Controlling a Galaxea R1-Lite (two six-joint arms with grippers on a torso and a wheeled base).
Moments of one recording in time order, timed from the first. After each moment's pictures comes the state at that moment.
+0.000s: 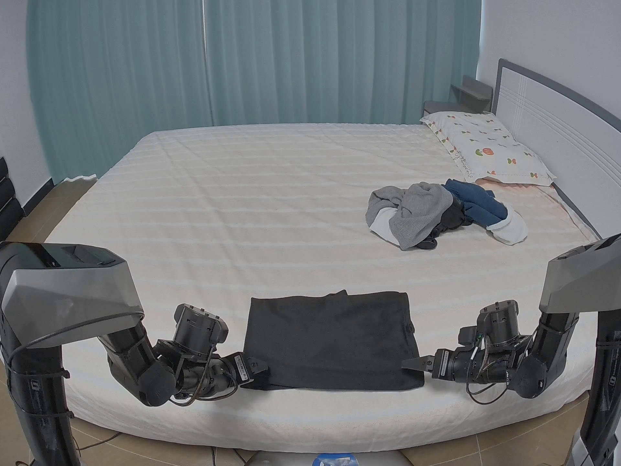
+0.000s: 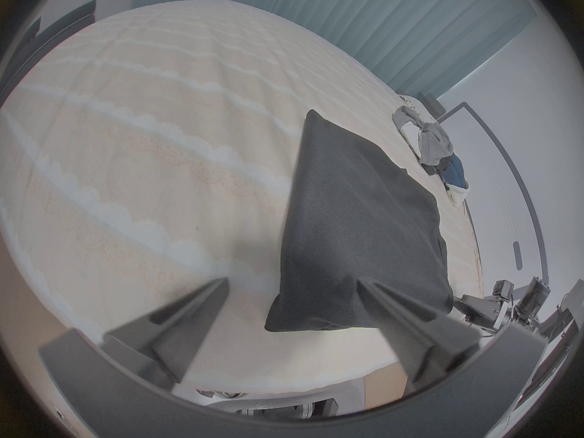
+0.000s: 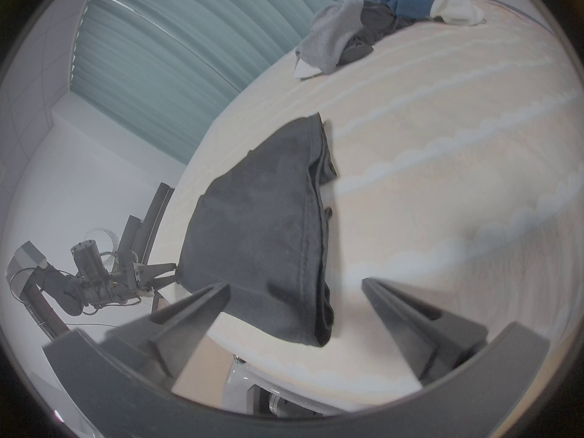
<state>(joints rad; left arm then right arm) -0.44 2.21 -0.57 -0.75 -0.06 -0.75 0.31 2.26 -0.40 -1.14 0.33 0.55</state>
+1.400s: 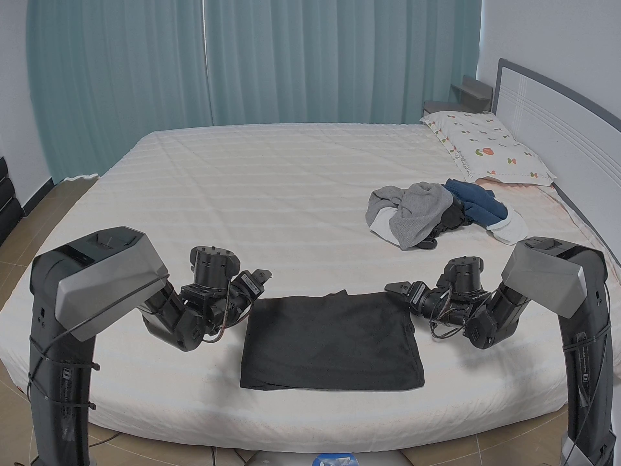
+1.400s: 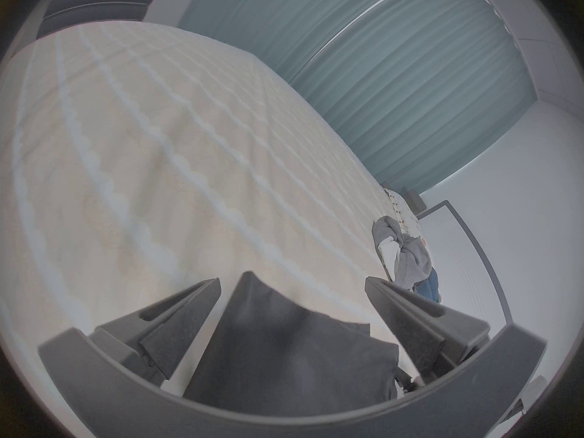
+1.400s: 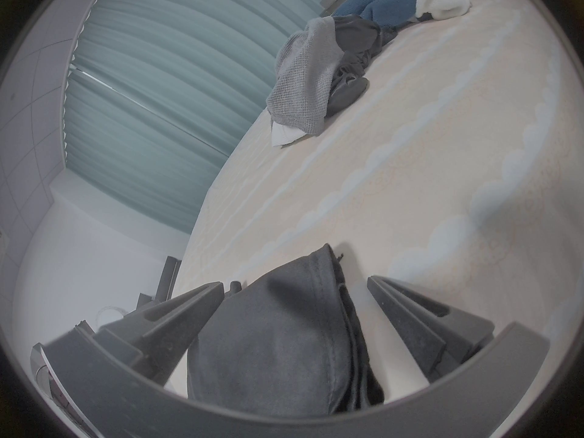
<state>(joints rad) -0.35 2.39 -1.07 -0.80 0.07 -0.94 0.26 2.52 -1.06 -0.98 0.24 0.83</state>
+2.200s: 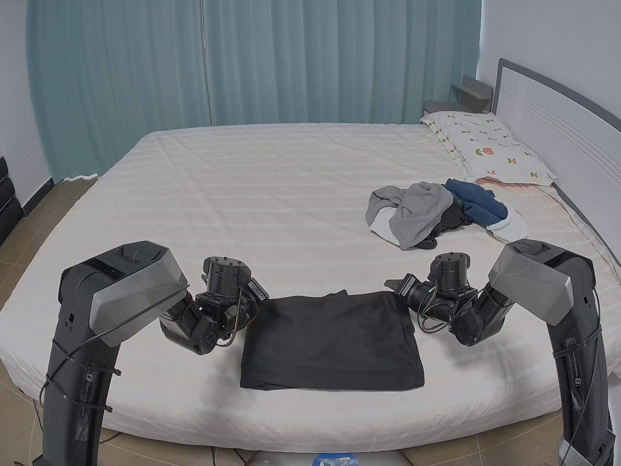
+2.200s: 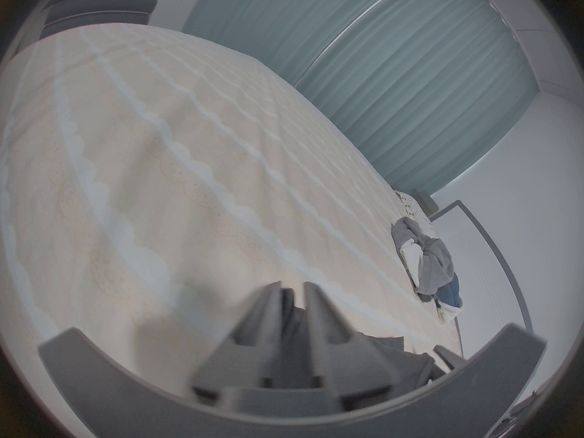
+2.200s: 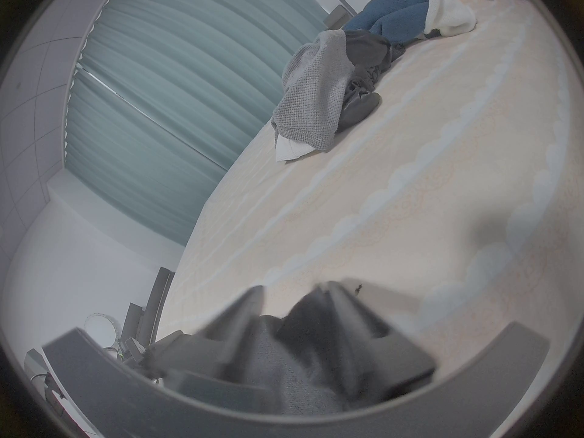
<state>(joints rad) -0.36 2.54 -1.19 -0.81 0.13 -0.92 0.30 2.58 -1.19 -0.97 0.12 0.84</state>
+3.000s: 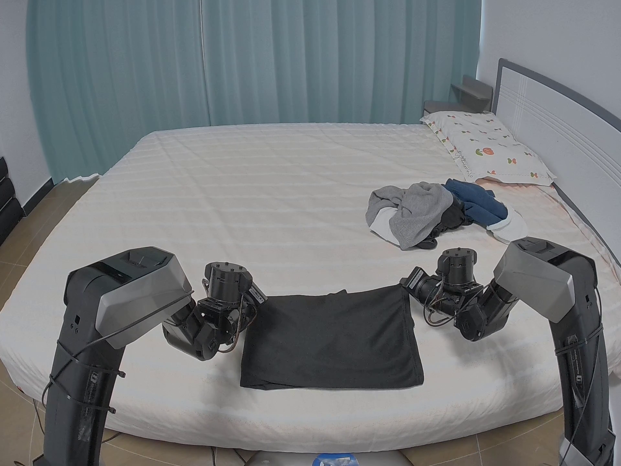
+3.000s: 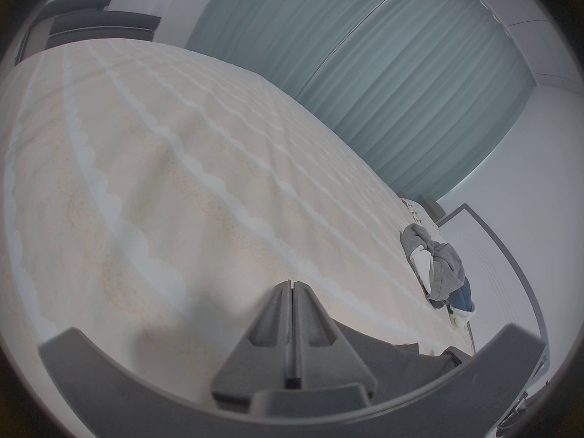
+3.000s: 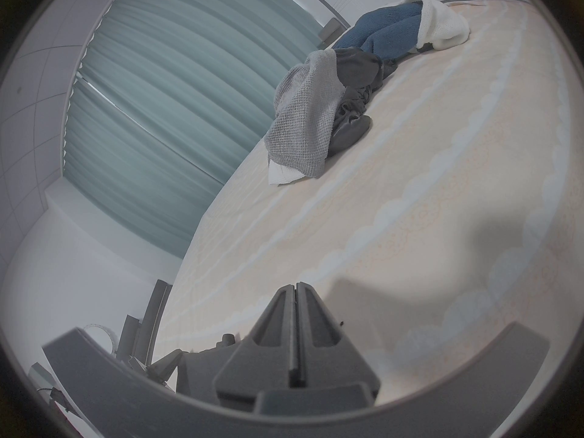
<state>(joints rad) -0.36 2.56 -1.18 -0.87 0.22 -0.89 0.26 2.58 -1.21 -0.99 0.09 0.84</state>
